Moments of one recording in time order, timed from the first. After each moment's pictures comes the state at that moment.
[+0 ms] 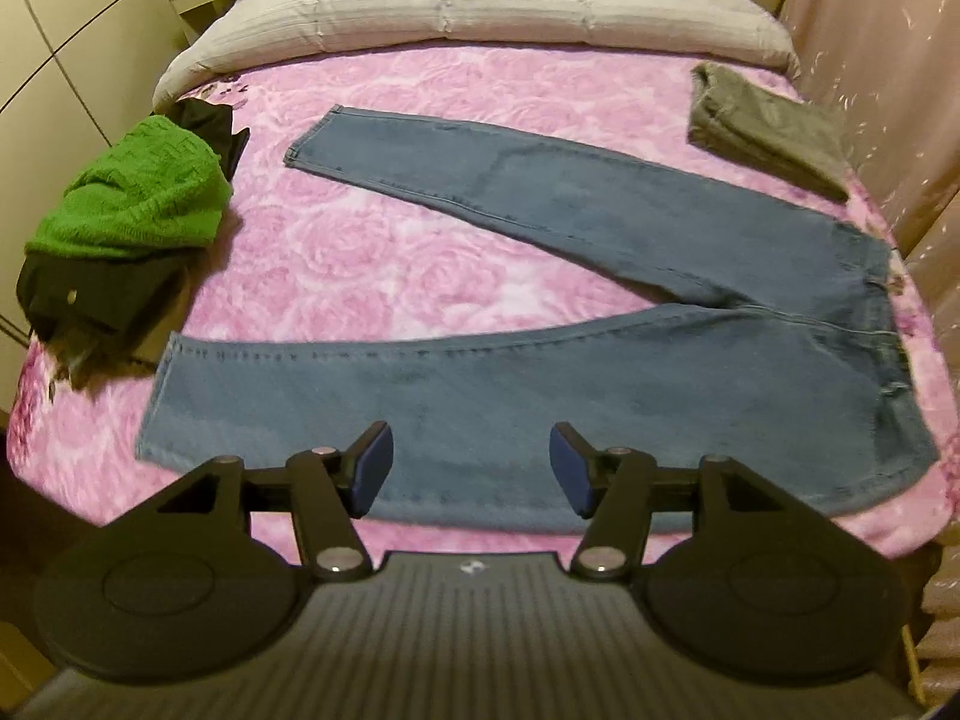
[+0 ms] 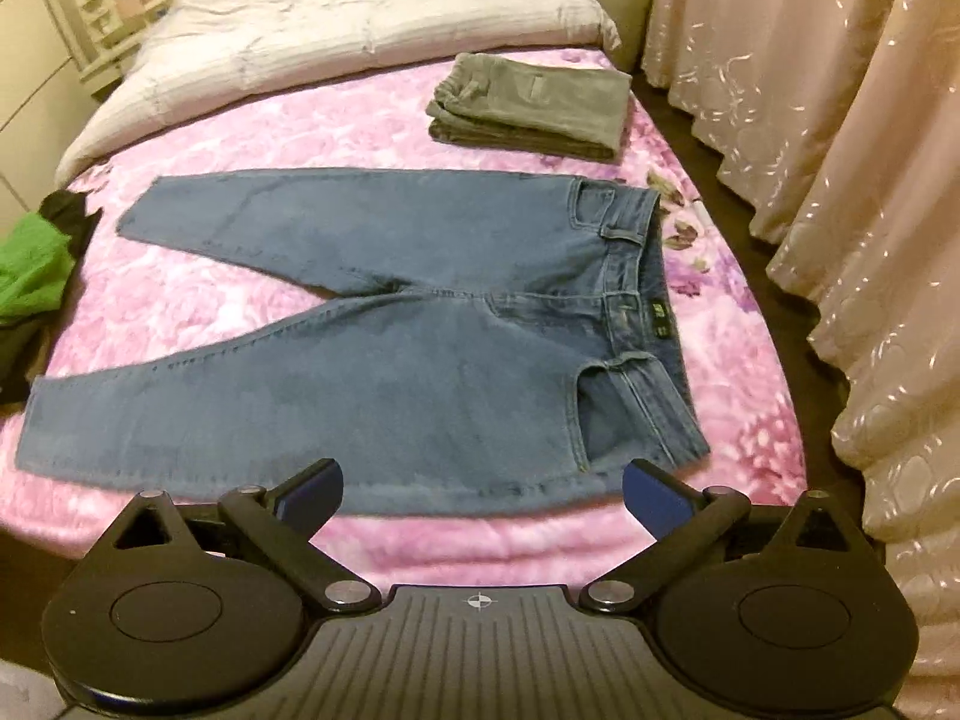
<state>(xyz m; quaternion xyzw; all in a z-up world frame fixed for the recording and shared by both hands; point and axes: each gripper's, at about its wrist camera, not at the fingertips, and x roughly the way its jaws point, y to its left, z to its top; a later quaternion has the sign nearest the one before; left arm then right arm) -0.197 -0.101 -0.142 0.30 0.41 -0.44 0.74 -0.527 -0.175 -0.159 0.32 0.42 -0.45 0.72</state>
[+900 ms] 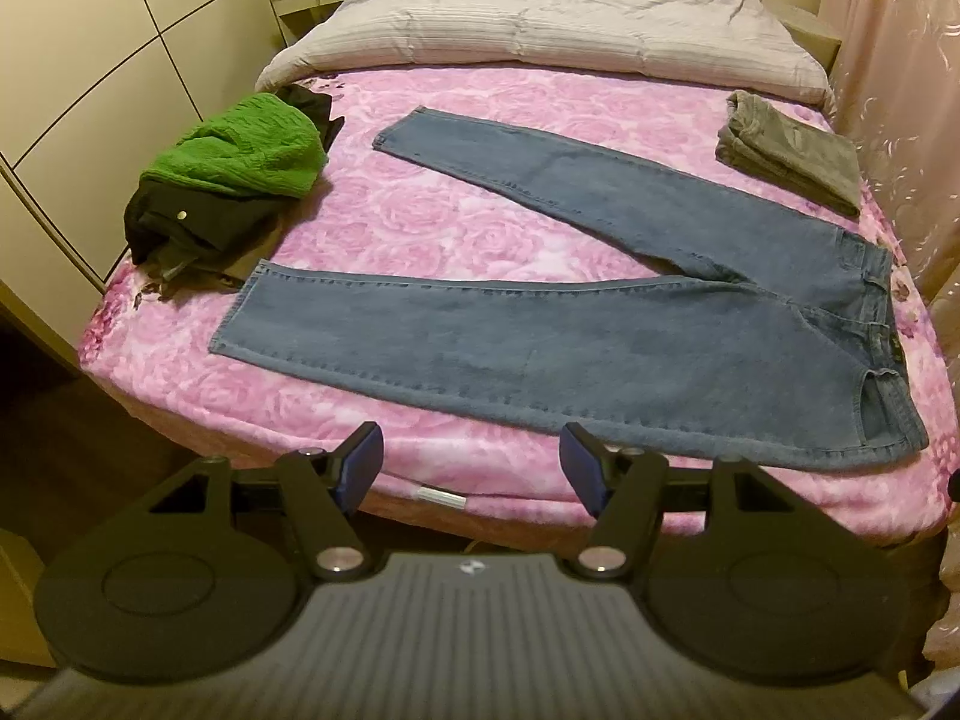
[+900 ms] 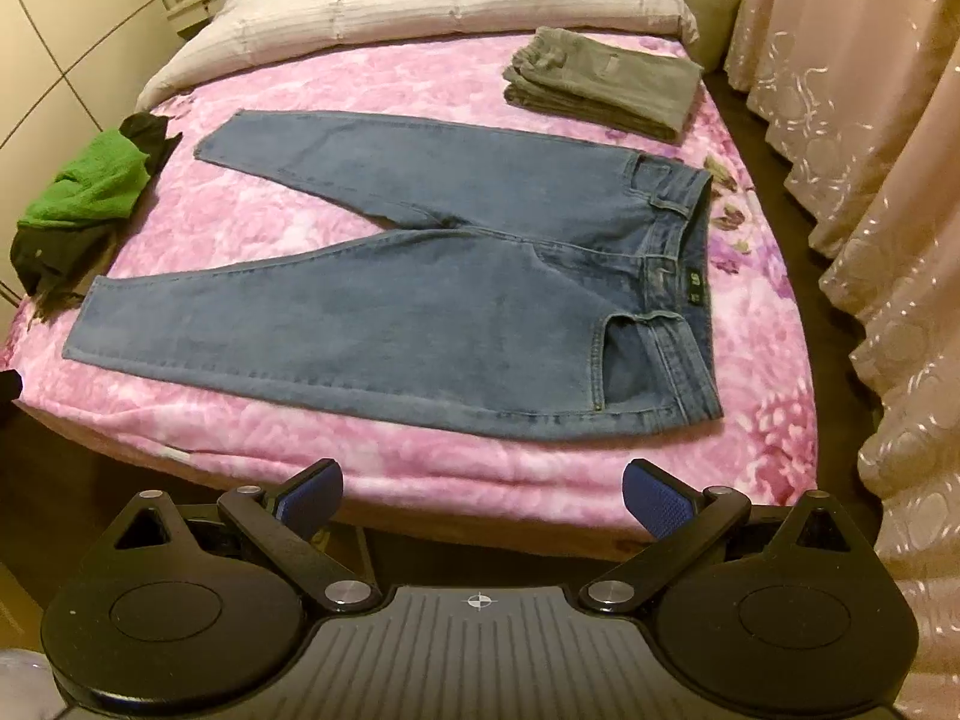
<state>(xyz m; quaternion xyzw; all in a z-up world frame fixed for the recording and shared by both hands) -0.285 0.003 -0.111 0.27 0.39 -0.37 0.79 -0.560 -0.128 -0.154 0.30 0.45 -0.37 0.76</state>
